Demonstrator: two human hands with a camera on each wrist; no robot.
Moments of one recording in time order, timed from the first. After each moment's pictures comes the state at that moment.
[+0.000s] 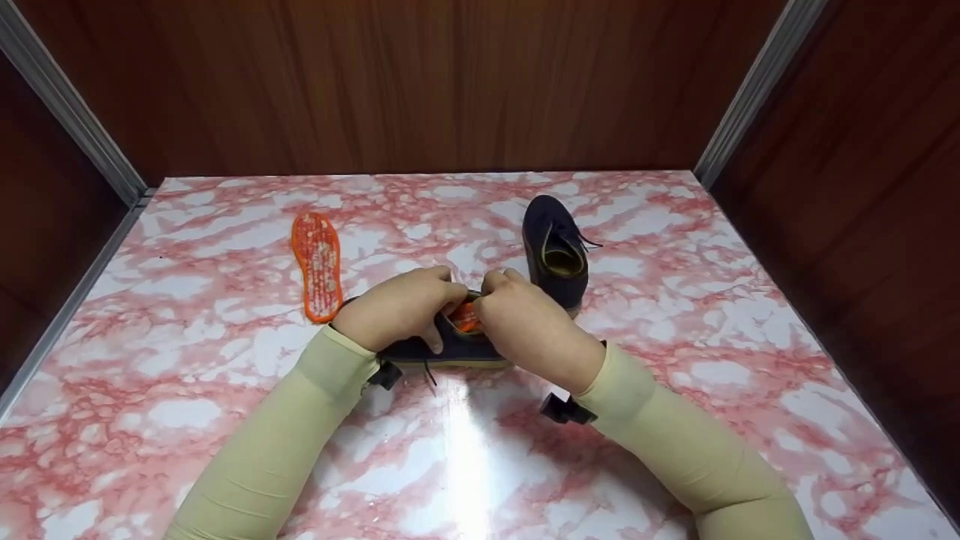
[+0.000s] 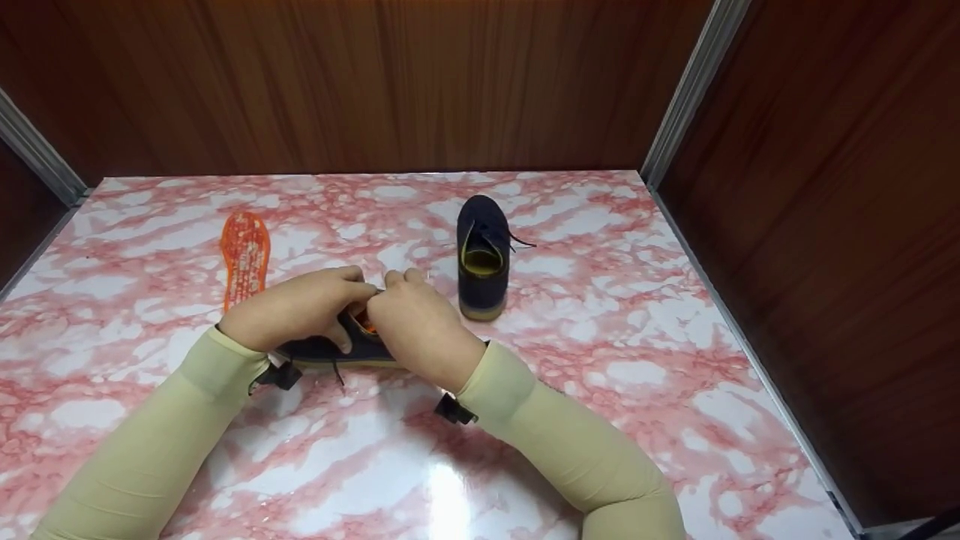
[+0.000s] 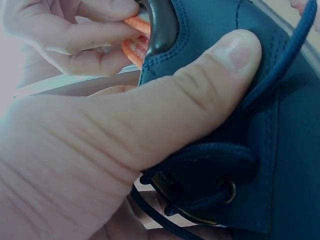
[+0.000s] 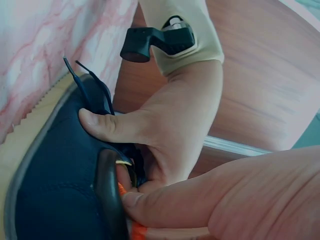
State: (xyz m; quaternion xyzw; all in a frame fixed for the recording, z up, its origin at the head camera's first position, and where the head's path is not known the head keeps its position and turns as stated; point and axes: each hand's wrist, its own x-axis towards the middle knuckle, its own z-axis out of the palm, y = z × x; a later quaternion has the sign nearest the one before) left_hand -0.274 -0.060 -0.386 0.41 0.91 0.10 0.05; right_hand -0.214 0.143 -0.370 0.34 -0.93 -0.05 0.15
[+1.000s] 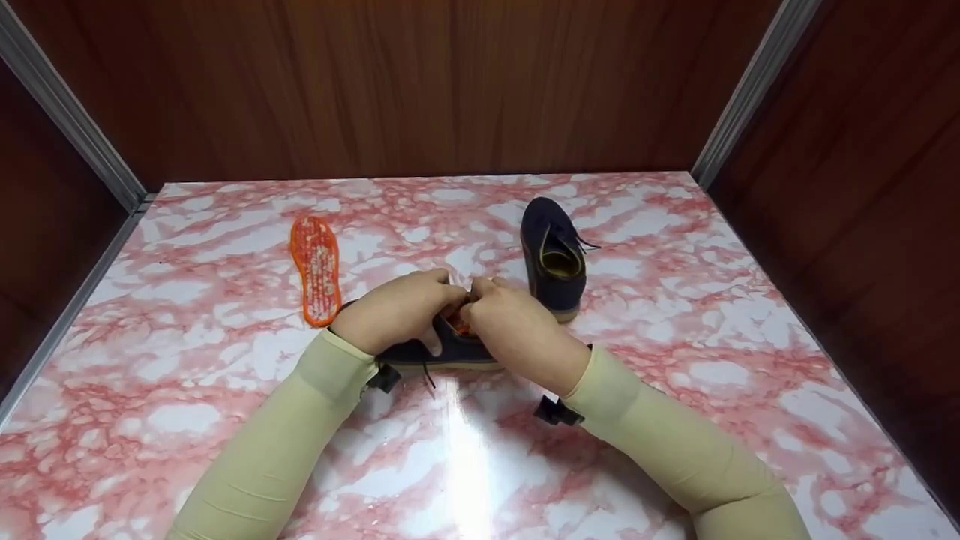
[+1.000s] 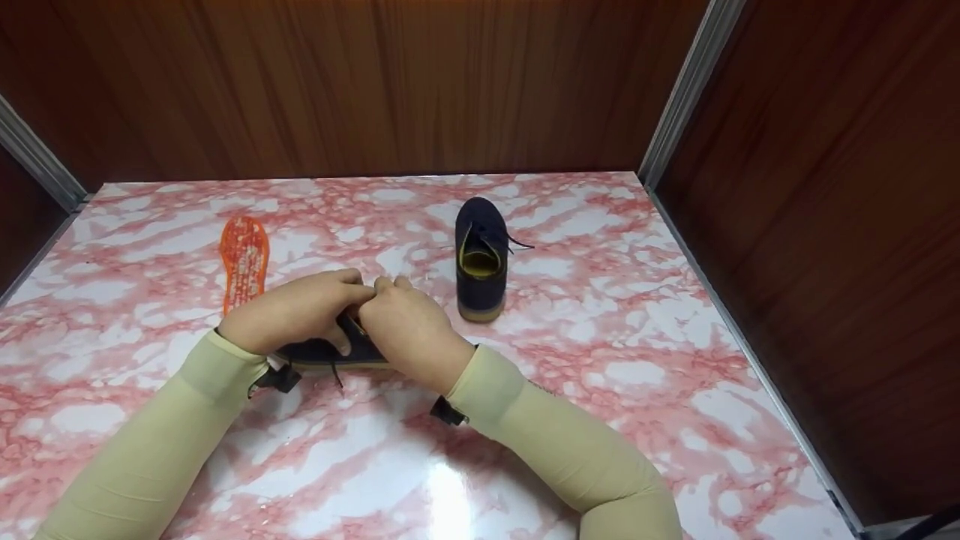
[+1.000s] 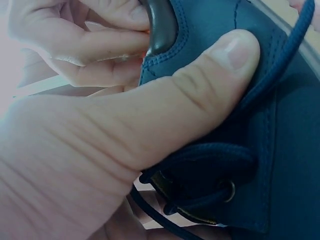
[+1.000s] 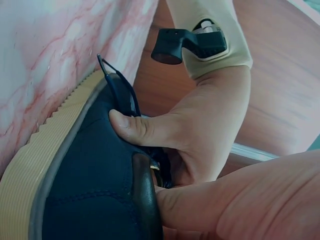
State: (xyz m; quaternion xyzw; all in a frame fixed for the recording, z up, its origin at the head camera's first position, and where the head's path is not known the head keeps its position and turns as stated) left_hand -0.274 -0.059 -0.387 0.40 0.91 0.11 0.04; right_hand -0.220 0.136 -0.382 0.35 -0.93 -0.04 0.15
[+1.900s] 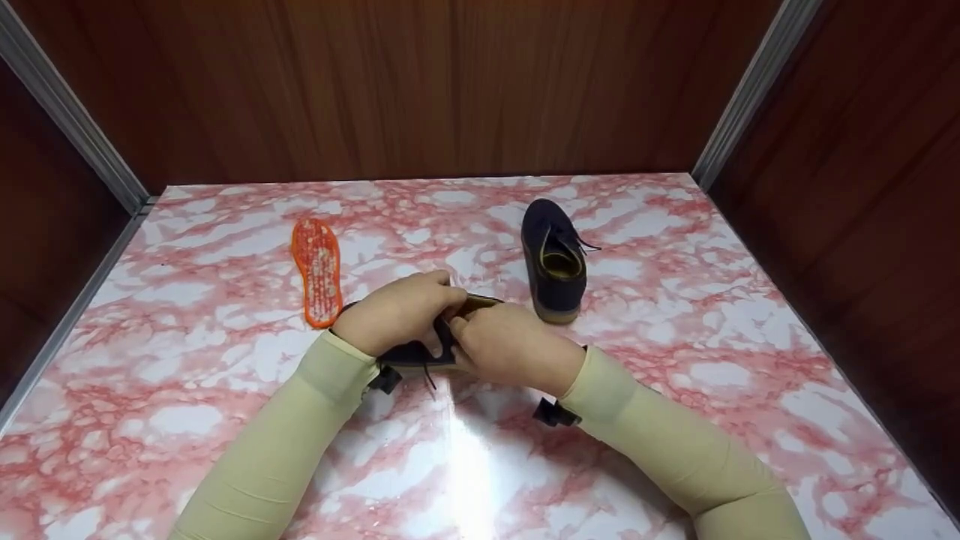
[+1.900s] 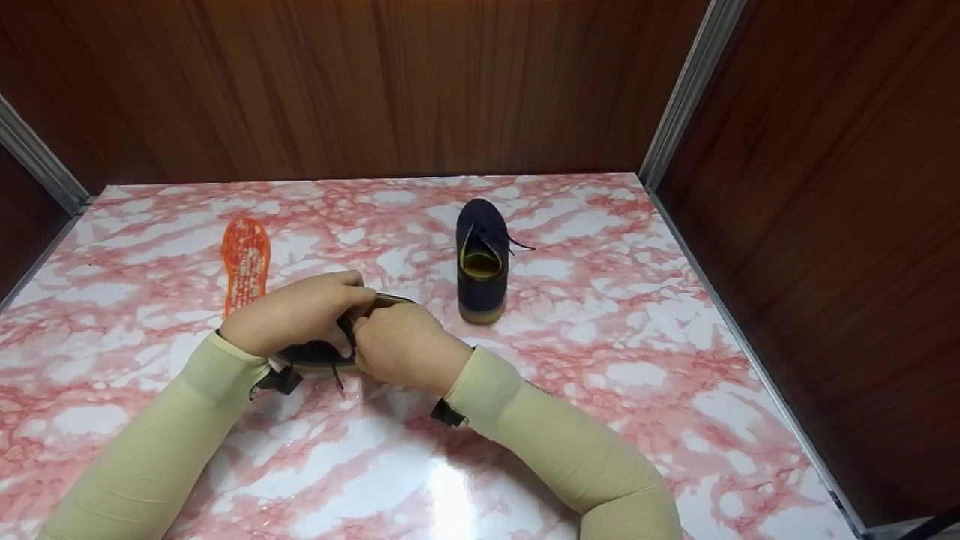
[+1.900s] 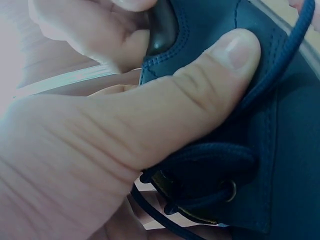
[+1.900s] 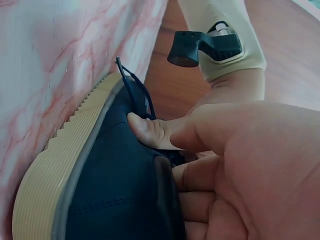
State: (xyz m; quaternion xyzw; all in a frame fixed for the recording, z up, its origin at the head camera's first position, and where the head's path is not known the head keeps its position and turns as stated) left_hand -0.275 -0.060 -0.390 0.40 0.91 0.11 0.05; right_hand -0.222 0.133 -0.396 0.42 -0.90 -0.08 0.11
